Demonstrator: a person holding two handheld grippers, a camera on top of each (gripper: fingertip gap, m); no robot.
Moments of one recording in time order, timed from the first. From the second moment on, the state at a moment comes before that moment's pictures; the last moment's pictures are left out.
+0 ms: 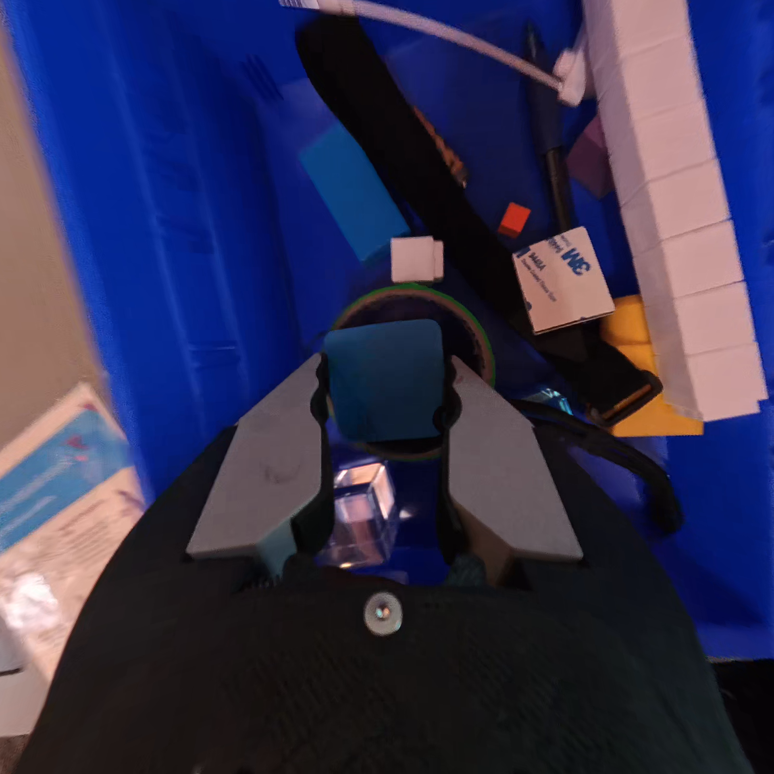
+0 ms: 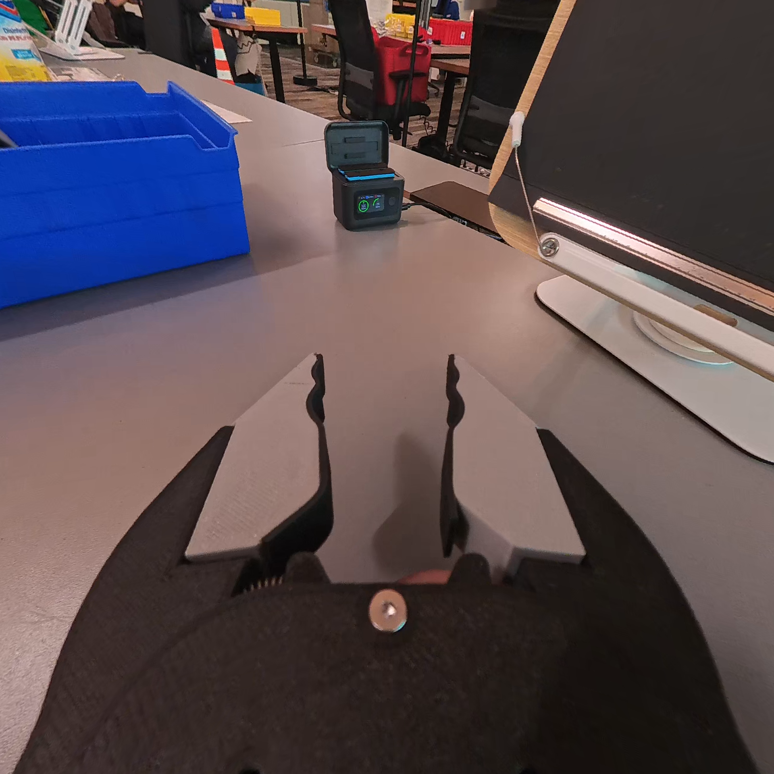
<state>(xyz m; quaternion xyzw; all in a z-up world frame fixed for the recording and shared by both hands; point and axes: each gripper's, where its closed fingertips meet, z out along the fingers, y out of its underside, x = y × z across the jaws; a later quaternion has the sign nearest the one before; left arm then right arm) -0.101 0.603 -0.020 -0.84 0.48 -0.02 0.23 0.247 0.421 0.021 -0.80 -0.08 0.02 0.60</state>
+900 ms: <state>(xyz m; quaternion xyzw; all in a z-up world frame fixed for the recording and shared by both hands) 0.230 0.448 0.067 -0.60 0.42 -0.50 0.47 0.251 0.425 0.030 -0.79 -0.08 0.00 0.61</state>
